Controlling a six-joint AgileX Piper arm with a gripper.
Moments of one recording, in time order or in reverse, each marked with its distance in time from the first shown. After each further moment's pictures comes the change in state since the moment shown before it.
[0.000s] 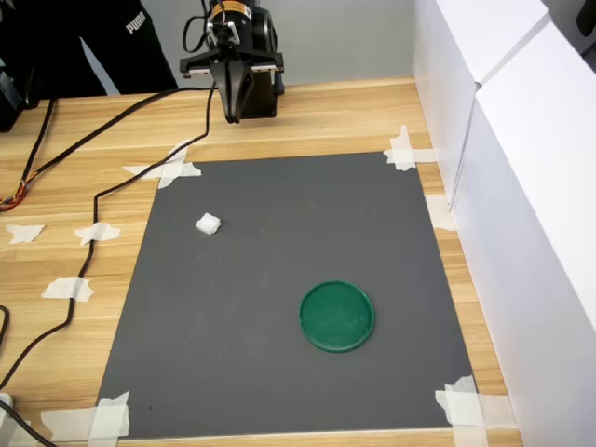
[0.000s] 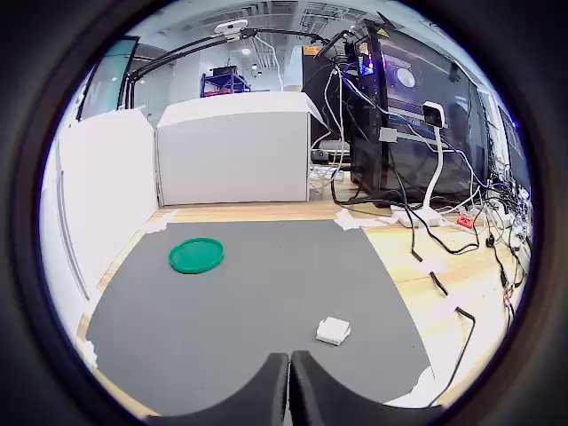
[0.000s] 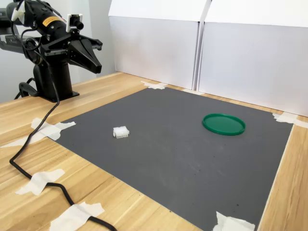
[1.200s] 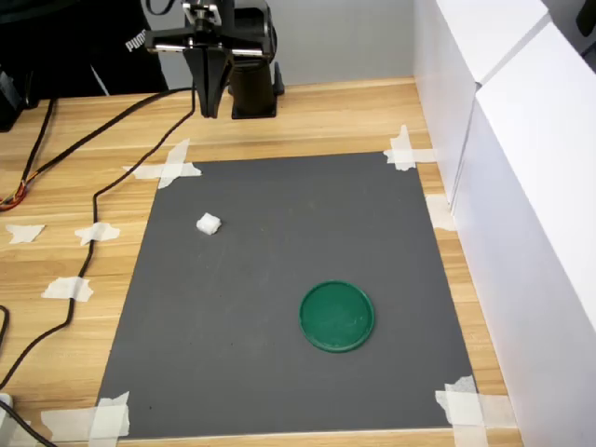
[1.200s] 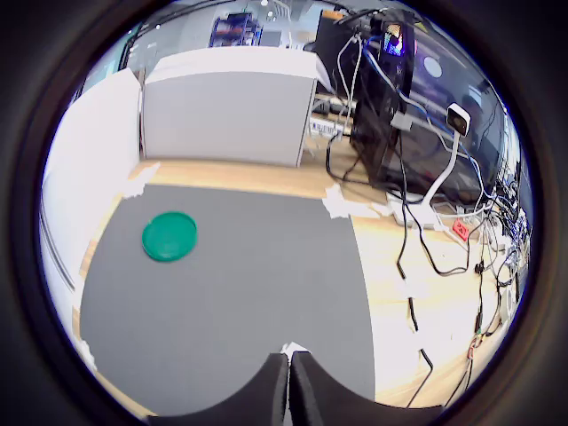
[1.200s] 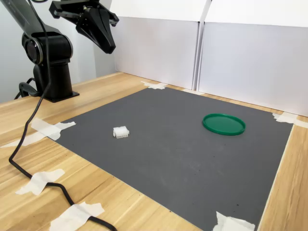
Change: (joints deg) arm 0.0 44.1 -30.0 -8.0 8.8 -1.7
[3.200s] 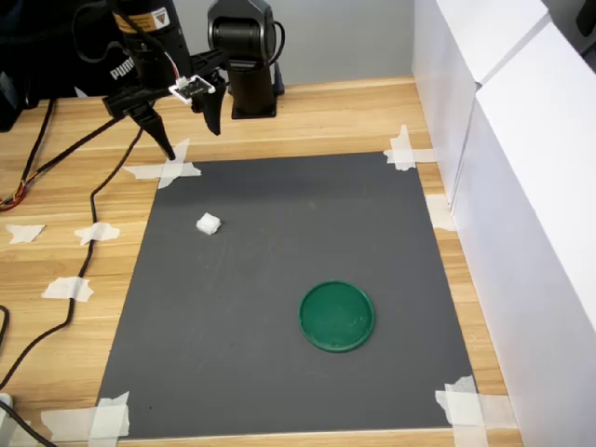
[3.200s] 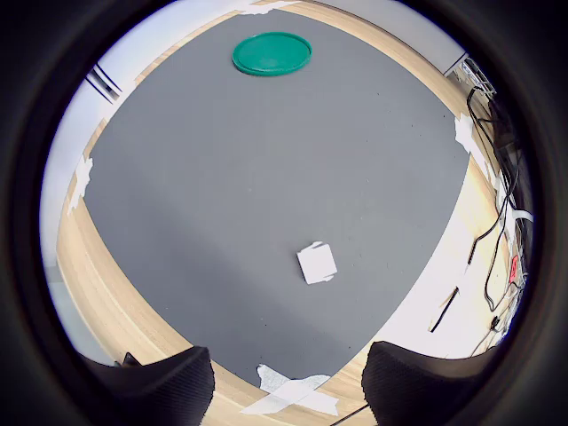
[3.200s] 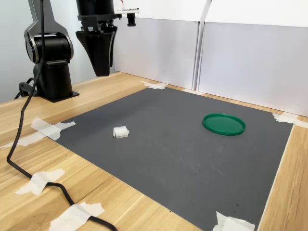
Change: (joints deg) arm -13.5 34.6 -28.3 13.0 33.7 -55.2
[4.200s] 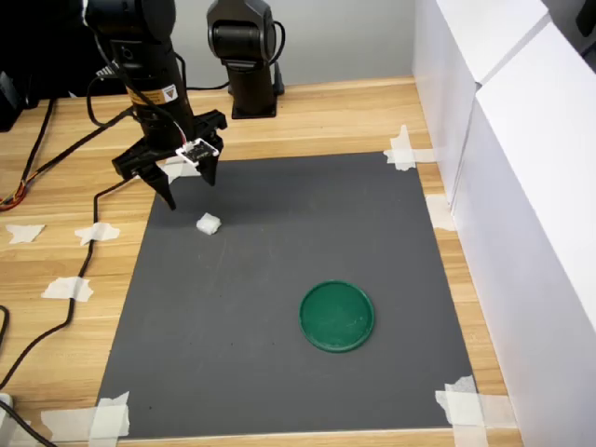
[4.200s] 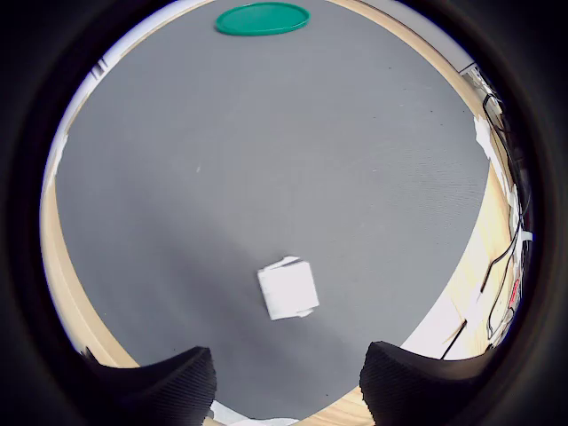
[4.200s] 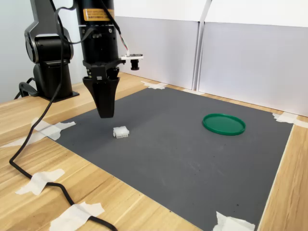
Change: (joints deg) arm -0.4 7.1 9.4 -2.1 -19.6 -5.2
